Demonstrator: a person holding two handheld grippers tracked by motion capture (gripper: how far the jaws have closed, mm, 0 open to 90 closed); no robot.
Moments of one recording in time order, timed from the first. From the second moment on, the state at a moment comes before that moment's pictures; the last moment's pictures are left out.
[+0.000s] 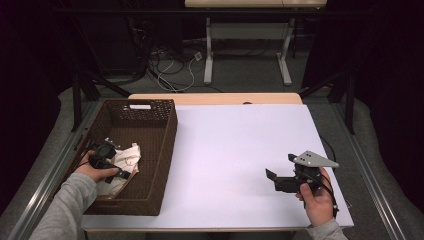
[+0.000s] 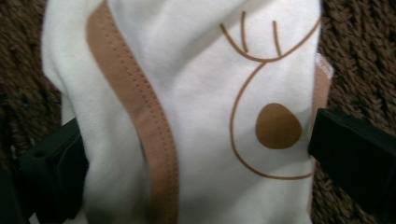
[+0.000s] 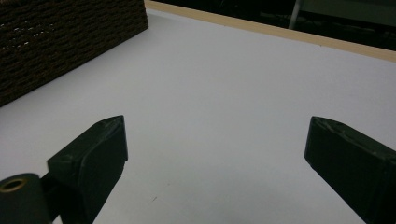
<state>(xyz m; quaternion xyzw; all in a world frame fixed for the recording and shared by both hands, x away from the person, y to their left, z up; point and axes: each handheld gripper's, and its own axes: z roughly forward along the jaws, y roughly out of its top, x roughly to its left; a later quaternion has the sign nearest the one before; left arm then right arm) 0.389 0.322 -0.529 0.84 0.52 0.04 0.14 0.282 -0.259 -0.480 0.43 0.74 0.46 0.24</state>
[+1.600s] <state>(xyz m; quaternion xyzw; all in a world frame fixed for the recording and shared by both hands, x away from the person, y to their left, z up) 0.375 0.295 -0.523 0.88 0.47 0.06 0.09 0.283 -0.254 -0.486 0.42 0.75 0.45 0.23</state>
